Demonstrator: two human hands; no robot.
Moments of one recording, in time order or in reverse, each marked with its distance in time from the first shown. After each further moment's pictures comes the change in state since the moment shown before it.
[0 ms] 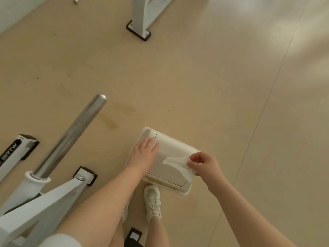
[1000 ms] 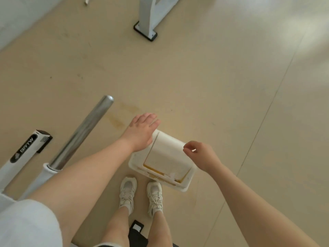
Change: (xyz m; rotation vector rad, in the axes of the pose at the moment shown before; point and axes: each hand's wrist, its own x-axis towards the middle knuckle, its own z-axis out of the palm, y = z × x) left_hand -0.001 -0.018 -0.087 0.176 0.118 0.106; right_hand 0.008 -0.042 -0.015 -0.623 -0.150 -0.254
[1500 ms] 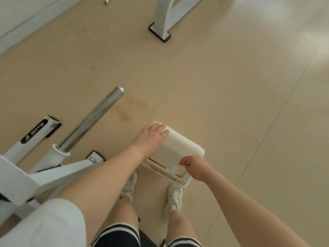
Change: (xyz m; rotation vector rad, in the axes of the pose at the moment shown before) left_hand -0.034 0.039 0.016 -0.036 -0.012 -0.039; right_hand -0.009 0.020 0.043 -0.272 -0.301 0.013
